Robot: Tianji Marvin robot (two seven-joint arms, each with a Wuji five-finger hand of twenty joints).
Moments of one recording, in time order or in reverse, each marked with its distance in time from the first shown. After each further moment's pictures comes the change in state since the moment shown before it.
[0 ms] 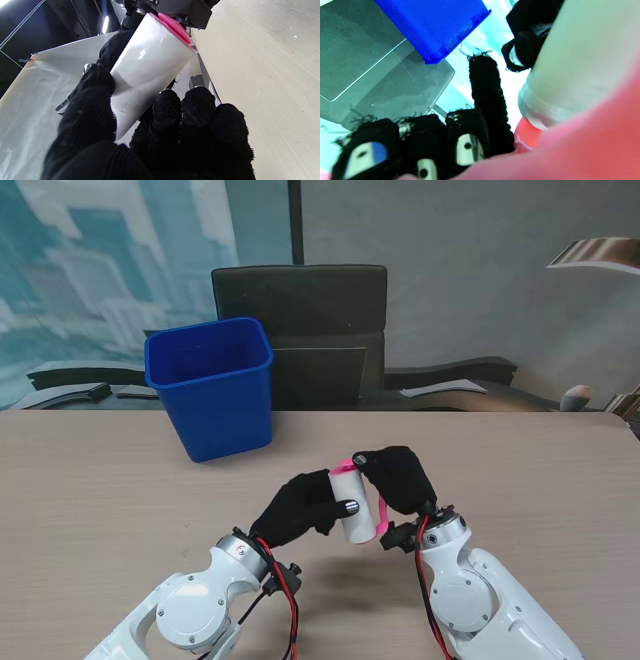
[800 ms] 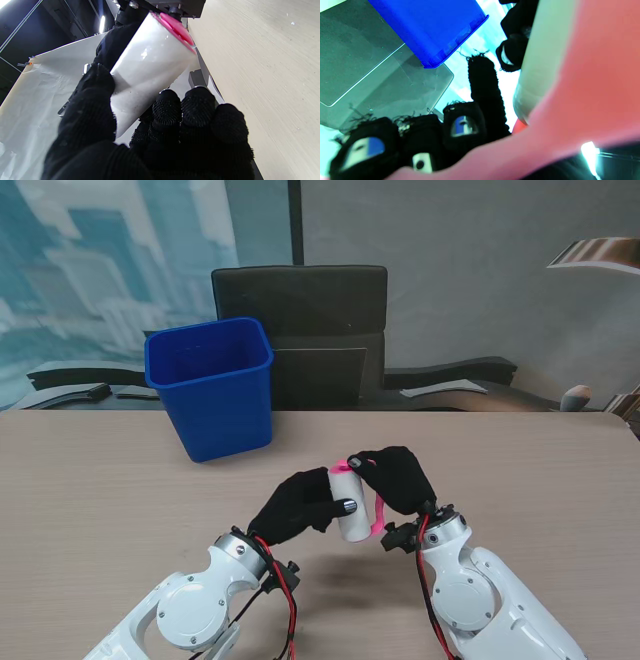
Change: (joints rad) left arm -0.002 0.000 -0.004 0.006 0.049 -0.010 0.019; right arm 0.001 0.003 0.007 0.001 0.012 -0.017 0.038; left_hand 0.000 0.000 0.000 0.000 0.000 0.000 0.000 0.000 0.000 0.000 0.000 0.000 0.000 0.000 0.000 0.000 0.000 0.000 0.000 0.000; right_hand 0.076 -0.070 0.022 0.000 -0.046 0.016 -0.044 -0.025 0.000 0.021 -0.158 -0.103 -0.002 0.007 0.000 -0.225 -0.010 0.005 -0.026 -0.040
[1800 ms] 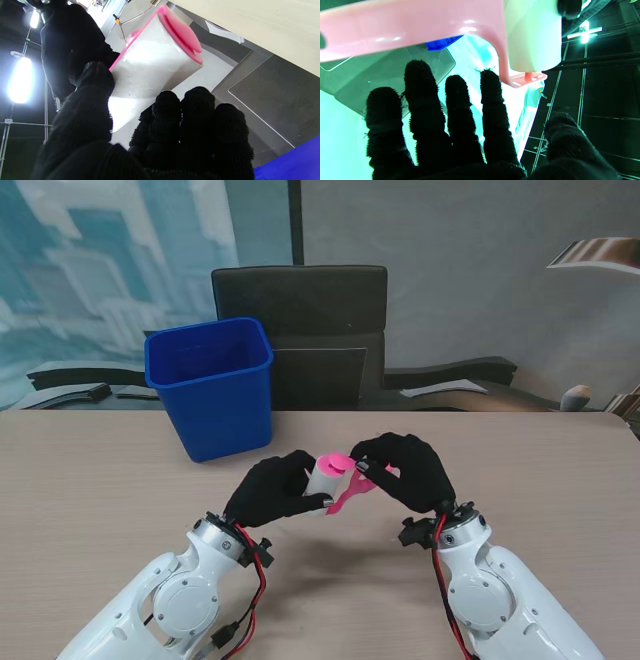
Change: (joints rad) left arm -0.078 0.010 -0.054 0.182 0.561 -0.294 0.212; right arm -0.033 0.014 0.074 -0.030 -0.149 -0.008 -0.077; left_hand -0.040 -0.044 0.097 0.013 0.002 -0.001 0.026 0.000 0.001 -0.002 0.024 -0.004 0.000 -0.005 0.011 -0.012 0.024 -0.003 0.000 0.000; right_hand -0.062 -0.200 0.352 0.009 -0.302 -0.102 -0.189 0.038 -0.501 0.059 -0.510 -0.188 -0.311 -0.004 -0.869 -0.394 -0.615 0.003 -0.428 -0.025
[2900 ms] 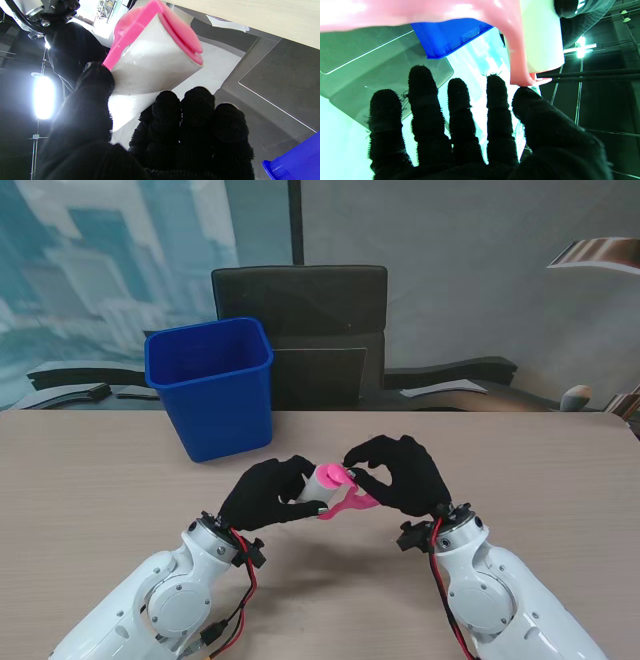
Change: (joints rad) left arm -0.019 0.014 -0.009 0.062 0.145 -0.113 0.080; right arm -0.008 0.019 -0.012 -0.026 -0.045 0.025 0.025; left_hand 0.000 0.000 0.001 0.000 0.000 0.000 0.000 0.000 0.000 0.000 0.000 -0.002 0.001 -0.001 0.001 -0.001 0.002 -0.001 0.000 -0.001; right_hand 0.280 -0.347 0.325 0.020 -0.138 -0.064 0.265 -0.213 -0.085 -0.014 -0.053 -0.040 -0.095 0.001 -0.097 -0.001 -0.104 -0.001 -0.114 0.039
